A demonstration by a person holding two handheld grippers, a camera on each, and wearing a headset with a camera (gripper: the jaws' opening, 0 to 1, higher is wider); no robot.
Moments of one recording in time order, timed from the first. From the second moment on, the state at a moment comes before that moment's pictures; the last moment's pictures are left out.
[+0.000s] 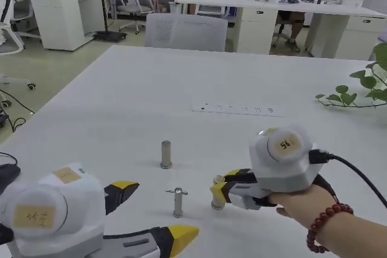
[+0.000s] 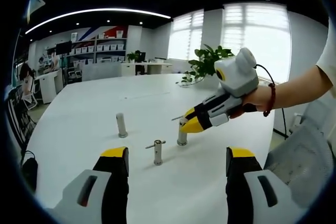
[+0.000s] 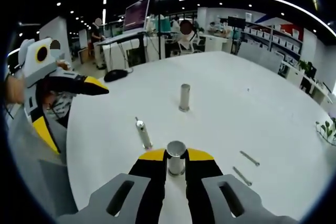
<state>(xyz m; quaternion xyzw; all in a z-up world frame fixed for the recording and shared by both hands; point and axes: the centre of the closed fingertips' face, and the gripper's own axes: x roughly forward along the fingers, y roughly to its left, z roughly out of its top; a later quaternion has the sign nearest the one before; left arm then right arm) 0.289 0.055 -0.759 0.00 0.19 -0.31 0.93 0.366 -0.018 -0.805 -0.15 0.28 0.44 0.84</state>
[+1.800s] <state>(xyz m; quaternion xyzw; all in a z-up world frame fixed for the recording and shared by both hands) 0.277 0.057 -0.764 0.01 0.20 -0.31 0.93 0.353 -0.019 -0.822 -0.11 0.29 0.43 0.85</state>
